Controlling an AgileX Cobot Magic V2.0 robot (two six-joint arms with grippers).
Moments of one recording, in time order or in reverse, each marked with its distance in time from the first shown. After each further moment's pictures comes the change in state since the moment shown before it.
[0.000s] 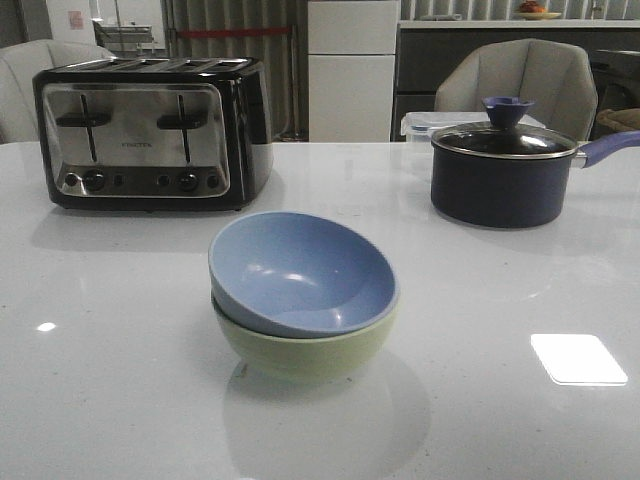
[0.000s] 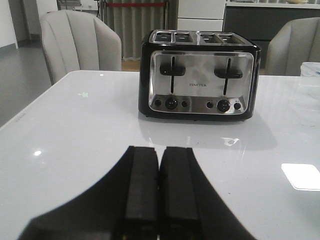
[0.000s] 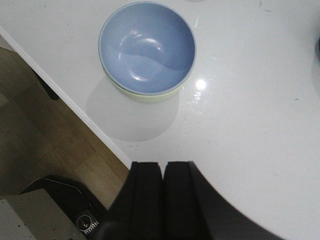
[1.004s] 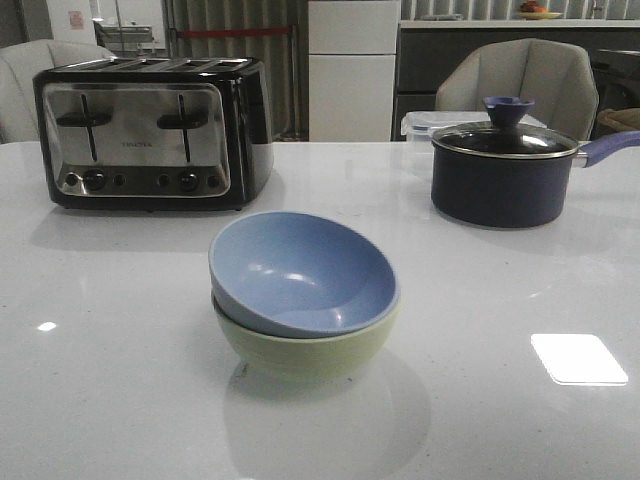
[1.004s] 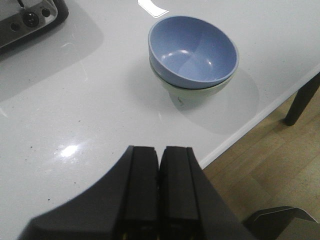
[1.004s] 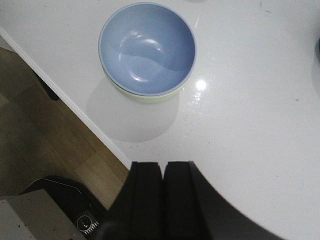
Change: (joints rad) left arm -0.535 0.533 -0.584 -0.039 0.606 0.198; right arm 0.000 0.000 0.000 0.000 0.000 0.000
